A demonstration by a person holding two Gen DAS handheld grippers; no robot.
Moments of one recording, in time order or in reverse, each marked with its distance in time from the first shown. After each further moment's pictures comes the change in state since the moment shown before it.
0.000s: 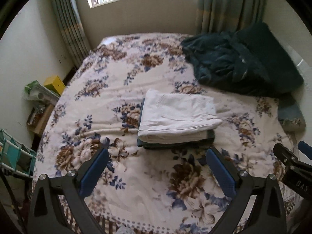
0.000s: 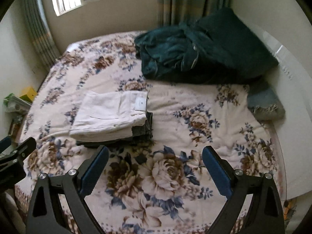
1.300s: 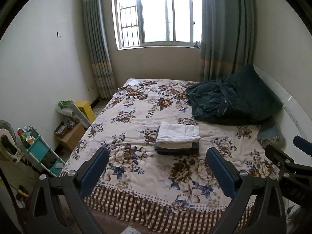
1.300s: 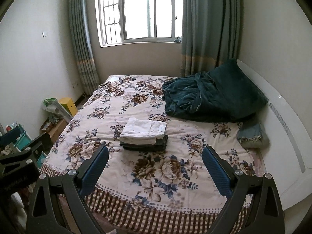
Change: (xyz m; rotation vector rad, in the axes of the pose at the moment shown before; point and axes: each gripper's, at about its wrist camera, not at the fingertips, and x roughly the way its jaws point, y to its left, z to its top) left arm -0.339 -0.005 -0.109 -0.064 -0.296 0.085; right arm -0.414 -0.054 -0.116 -0.138 -0.284 0.167
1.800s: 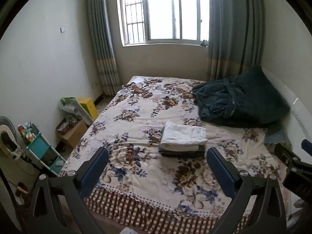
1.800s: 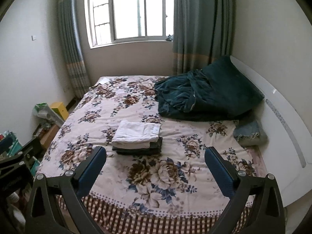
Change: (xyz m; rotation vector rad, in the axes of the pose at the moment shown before) left arm 0.046 0.005 0.007 -0.021 0.017 0.038; right arm 0.056 -0.006 0.015 0.046 0.013 -0.055
